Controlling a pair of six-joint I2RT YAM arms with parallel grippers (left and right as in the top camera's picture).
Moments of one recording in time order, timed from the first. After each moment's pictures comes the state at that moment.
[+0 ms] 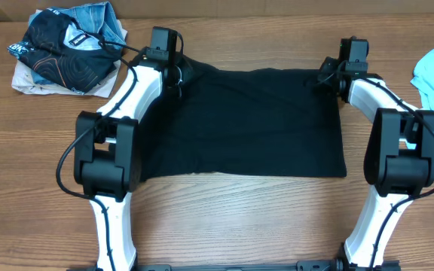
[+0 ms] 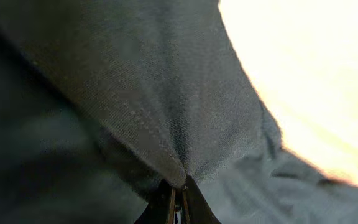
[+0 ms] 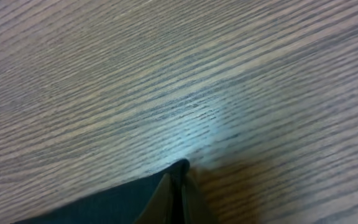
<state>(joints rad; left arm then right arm) -0.20 2.23 1.71 -0.55 0.15 -0.79 -0.07 2.18 1.46 -0.15 0.06 0.36</state>
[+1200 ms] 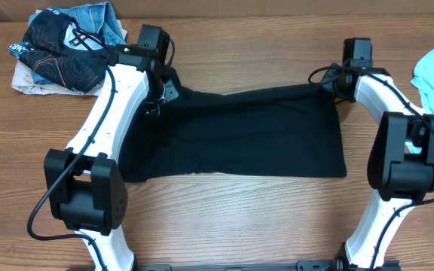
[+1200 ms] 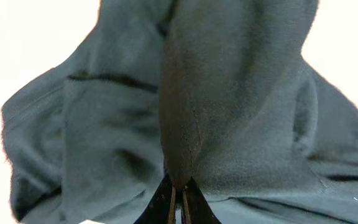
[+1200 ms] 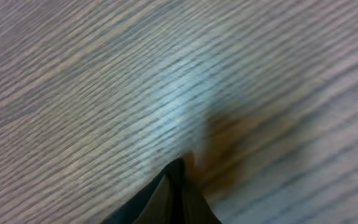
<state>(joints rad) -0.20 1.96 1.72 -1.17 -0.07 -0.68 -0.09 2.14 1.50 -0.44 0.06 0.49</state>
